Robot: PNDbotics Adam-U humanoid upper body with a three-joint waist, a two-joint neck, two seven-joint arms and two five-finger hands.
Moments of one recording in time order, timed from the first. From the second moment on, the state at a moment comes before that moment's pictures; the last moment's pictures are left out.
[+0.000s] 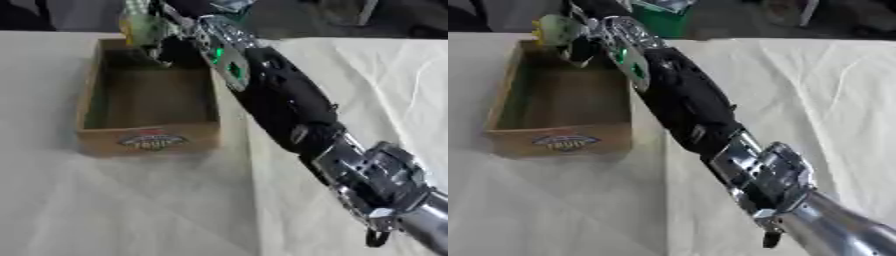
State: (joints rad) left arm -0.18 0.15 0.56 -1.98 0.20 -0.19 -0.02; right arm -1.26 -0.20 0.26 -0.84 0.97 0.05 0.19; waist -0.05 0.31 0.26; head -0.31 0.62
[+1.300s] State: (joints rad) left arm -0.19 0.14 0.56 -1.98 0.21 -0.19 -0.02; right arm -1.27 -0.28 0.26 -1.12 0.87 0.02 0.36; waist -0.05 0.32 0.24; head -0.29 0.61
